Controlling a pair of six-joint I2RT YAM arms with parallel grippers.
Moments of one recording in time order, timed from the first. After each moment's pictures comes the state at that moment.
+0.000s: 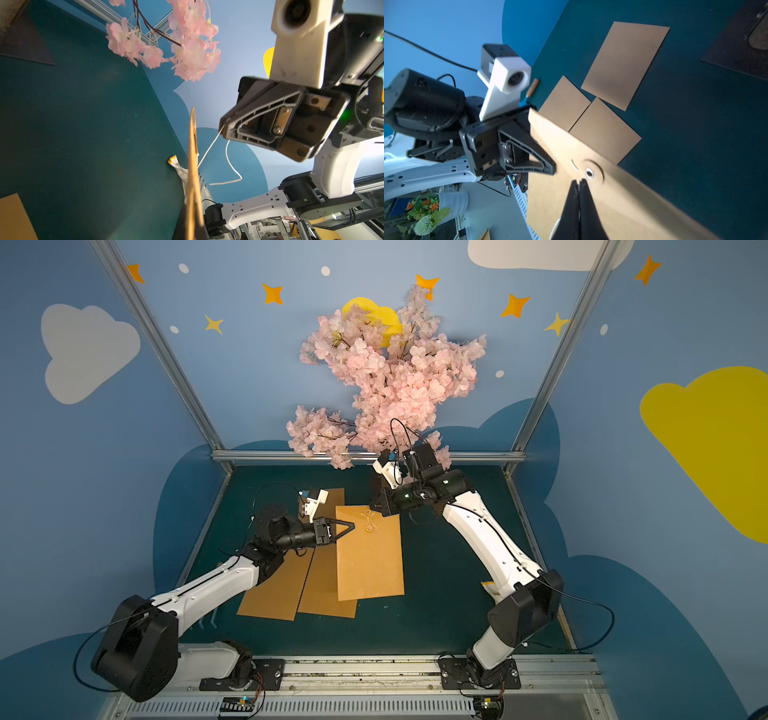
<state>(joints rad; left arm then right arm) -0.43 1.33 0.74 0.44 0.83 -0.91 0.56 1.65 1.75 -0.92 -0.60 0.20</state>
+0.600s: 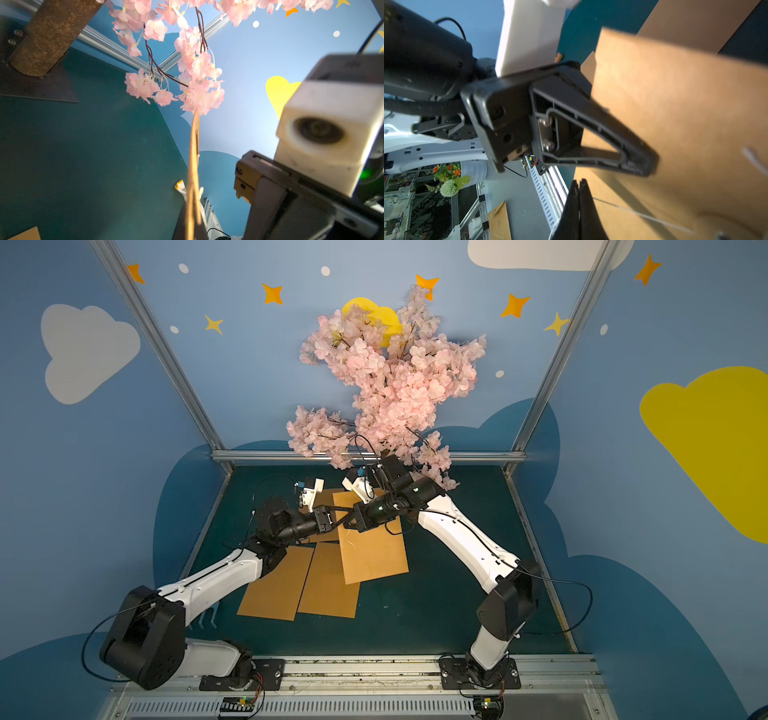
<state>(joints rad) -0.40 1.39 0.81 0.49 0.72 -0.94 0.73 1.65 1.67 -0.89 -0.62 0.24</state>
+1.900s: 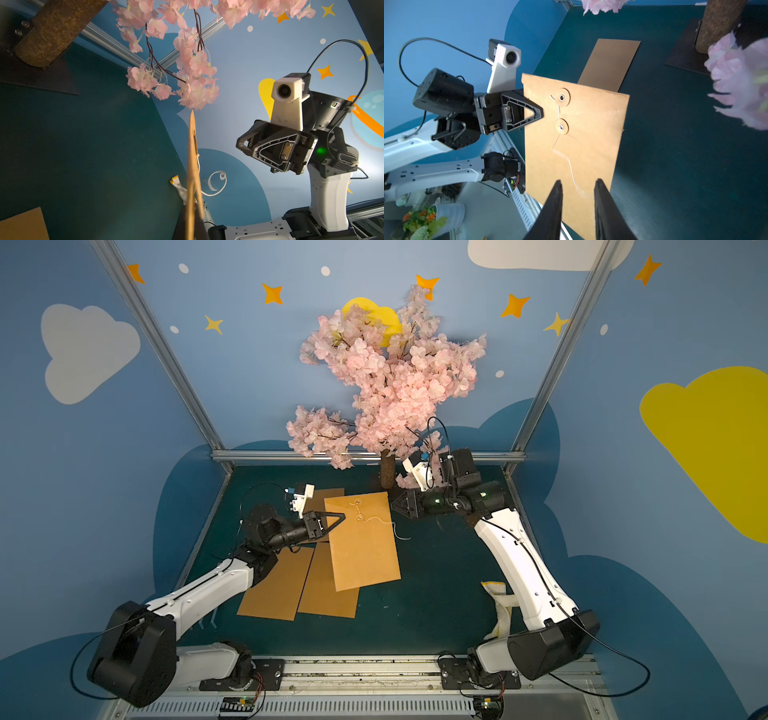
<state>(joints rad) -0.35 1.30 0.71 0.53 0.78 -0.98 0.42 1.40 1.57 -0.94 -0.61 0.18</state>
